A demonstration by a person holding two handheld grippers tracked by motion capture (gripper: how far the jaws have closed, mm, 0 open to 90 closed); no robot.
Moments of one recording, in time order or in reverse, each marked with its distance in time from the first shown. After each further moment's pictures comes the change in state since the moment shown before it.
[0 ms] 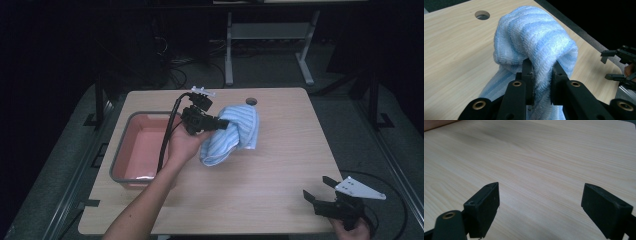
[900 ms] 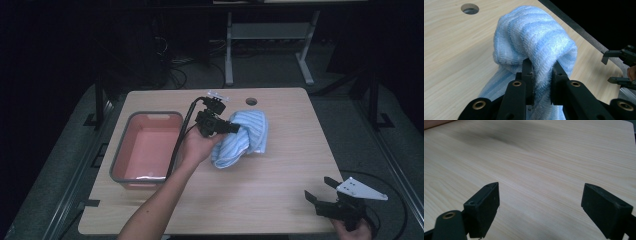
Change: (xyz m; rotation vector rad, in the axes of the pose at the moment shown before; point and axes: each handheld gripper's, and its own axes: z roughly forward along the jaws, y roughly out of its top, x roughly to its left) left arm -0.005 0.001 0.040 0.031 -0.025 -0.019; right arm -0.002 -0.002 -0.002 0.004 -0.003 0.000
